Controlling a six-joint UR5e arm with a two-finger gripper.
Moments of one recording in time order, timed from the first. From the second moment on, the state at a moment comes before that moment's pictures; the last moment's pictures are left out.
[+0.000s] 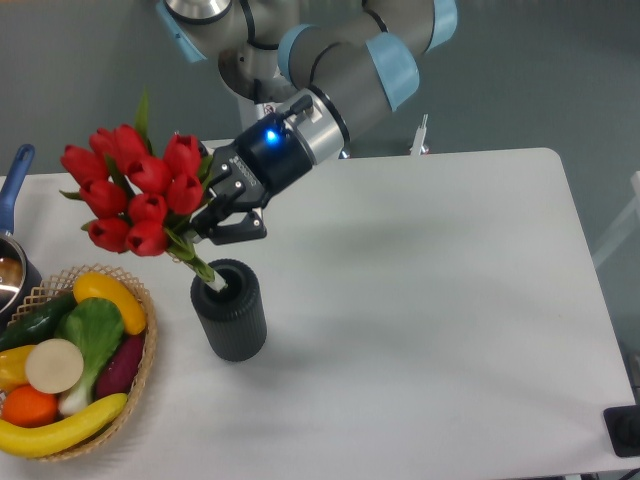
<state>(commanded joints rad) 2.53 -1.73 -1.91 -0.69 0.21 1.09</state>
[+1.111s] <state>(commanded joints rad) 2.58 -1.80 -1.98 -0.69 0.22 1.10</state>
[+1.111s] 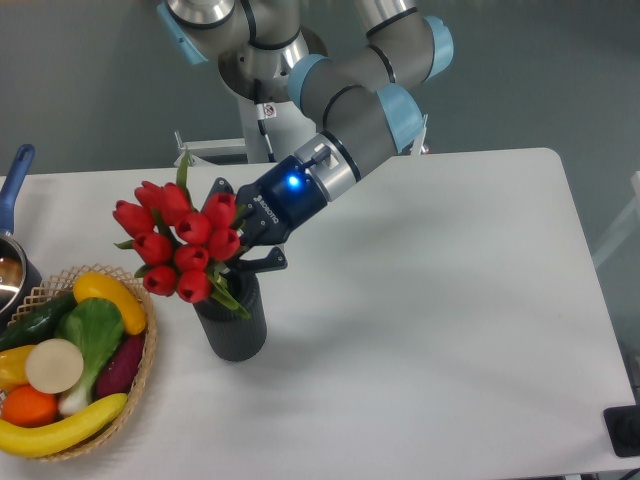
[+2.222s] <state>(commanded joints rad) 2.59 -1.87 -2.01 -0.69 0.22 1.16</state>
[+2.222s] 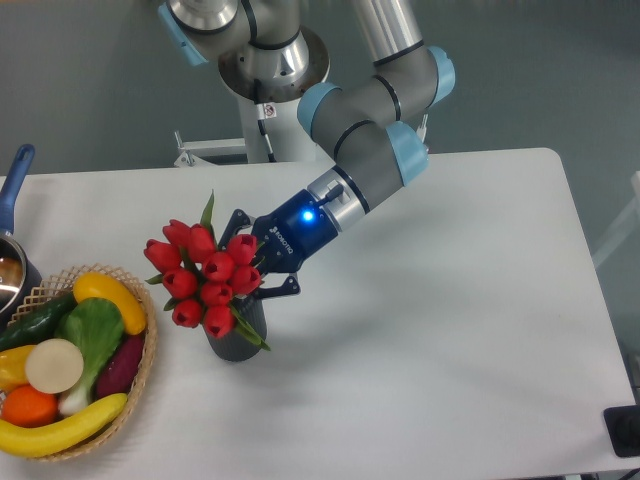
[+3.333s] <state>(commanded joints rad) 2.60 -1.87 -2.03 -0.69 0.22 1.18</state>
